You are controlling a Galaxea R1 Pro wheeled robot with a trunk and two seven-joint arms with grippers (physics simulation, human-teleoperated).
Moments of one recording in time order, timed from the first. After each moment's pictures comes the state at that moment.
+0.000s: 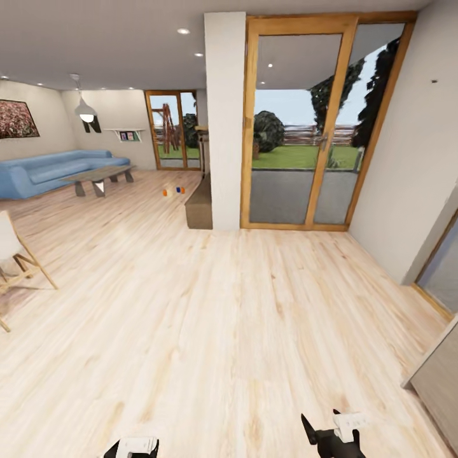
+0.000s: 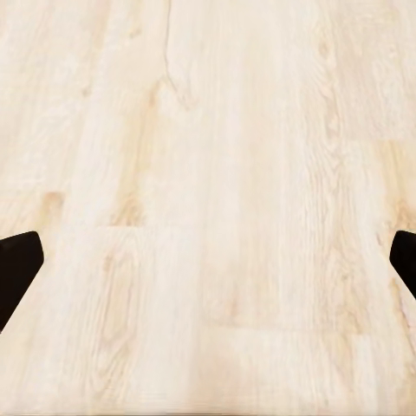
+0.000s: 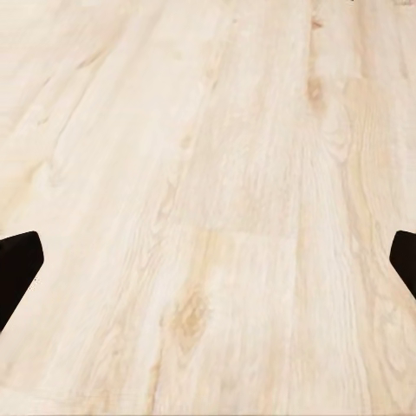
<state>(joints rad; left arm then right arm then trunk) -0.01 0.02 -0.01 -0.88 -0.01 -0.09 0.00 0.02 -0.08 -0.07 -1.04 -0.06 -0.13 0.26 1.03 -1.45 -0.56</state>
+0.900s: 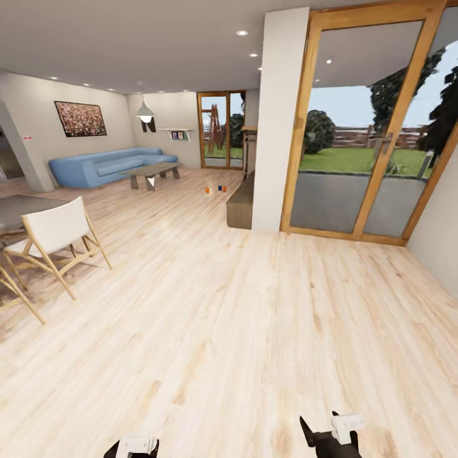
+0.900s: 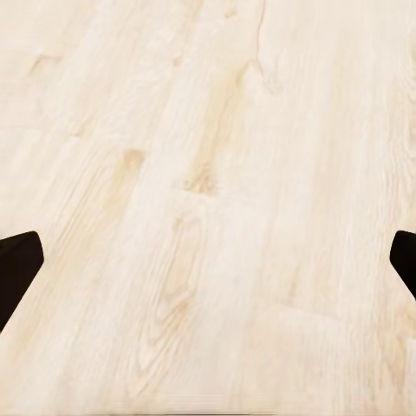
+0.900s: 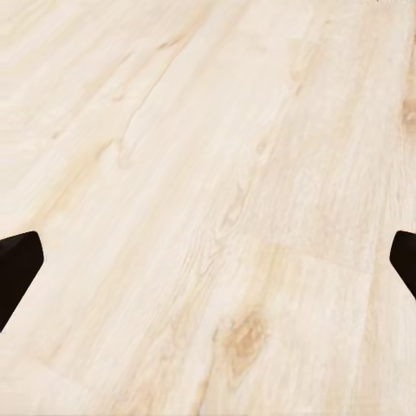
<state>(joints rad) -0.01 0.02 -0.01 -0.88 -0.01 -0.09 0.00 0.02 -0.06 -0.07 -1.03 -0.02 -0.13 0.24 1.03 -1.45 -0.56</state>
